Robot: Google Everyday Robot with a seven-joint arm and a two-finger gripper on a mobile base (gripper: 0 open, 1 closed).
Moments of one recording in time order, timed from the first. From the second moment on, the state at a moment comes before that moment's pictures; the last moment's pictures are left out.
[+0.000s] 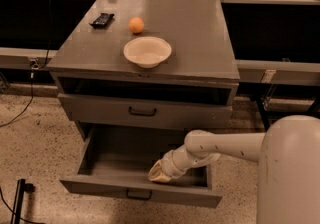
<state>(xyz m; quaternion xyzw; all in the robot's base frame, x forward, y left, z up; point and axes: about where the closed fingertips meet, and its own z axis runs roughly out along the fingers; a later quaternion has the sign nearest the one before) 0.504 0.026 0.406 -0.67 0.65 0.28 0.24</state>
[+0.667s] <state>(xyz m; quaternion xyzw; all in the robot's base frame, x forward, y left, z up) 0.446 0.023 0.418 -0.64 0.66 0.33 0.23</state>
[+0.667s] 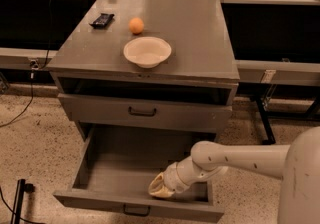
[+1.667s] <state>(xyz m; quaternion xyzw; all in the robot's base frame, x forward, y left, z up) 0.473 0.010 0.466 -0.64 0.64 0.29 0.33</state>
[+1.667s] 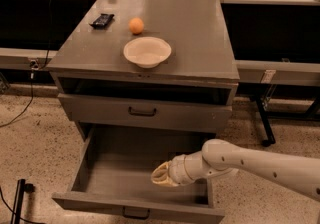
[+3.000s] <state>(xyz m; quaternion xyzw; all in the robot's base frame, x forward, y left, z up) 0.471 0.015 0.465 -0.64 0.63 0.29 0.33</state>
